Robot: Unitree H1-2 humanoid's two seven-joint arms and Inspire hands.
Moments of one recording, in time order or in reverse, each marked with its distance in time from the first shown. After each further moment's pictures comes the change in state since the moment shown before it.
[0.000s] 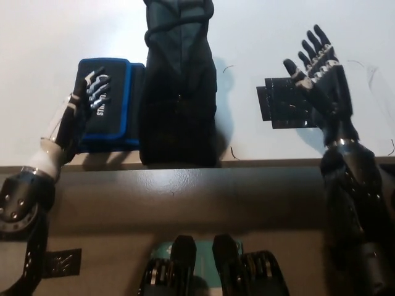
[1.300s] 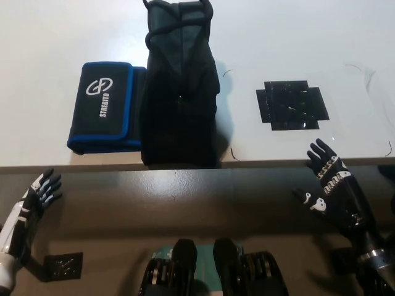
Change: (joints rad) left_arm 0.404 0.039 0.093 -0.036 -0.033 -0.237 -0.006; right_arm 0.455 -0.096 0.130 -0.278 0.027 0.061 0.161
